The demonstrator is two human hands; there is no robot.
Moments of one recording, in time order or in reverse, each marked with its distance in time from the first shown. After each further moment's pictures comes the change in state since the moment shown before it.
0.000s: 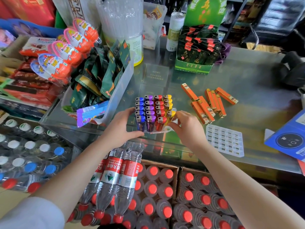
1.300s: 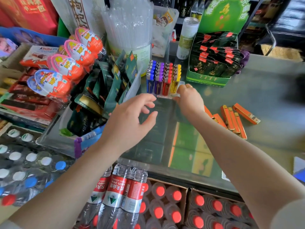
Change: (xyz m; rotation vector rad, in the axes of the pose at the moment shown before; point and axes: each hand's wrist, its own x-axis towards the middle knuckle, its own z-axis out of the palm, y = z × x) left_hand 0.044 0.054 -0.049 0.006 0.325 0.272; right_hand 0.158 0.021 0.024 -0.226 -0.068 0.157
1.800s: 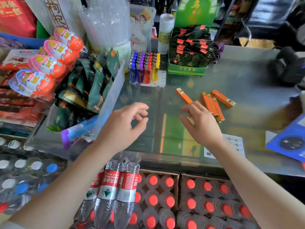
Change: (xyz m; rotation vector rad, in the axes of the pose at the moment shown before) left_hand -0.027 0.005 0.020 -0.089 -0.130 0.033; right_hand -0.136 0.043 -0.042 0.242 0.140 -0.170
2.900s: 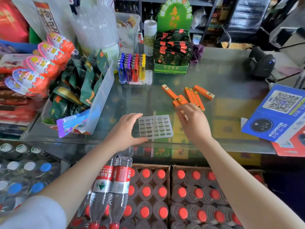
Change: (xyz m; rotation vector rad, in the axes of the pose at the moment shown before) left_hand -0.025 -0.017 0.043 0.173 -0.349 -0.130; right_hand -0.038 0.001 -0.009 0.002 0.152 0.107
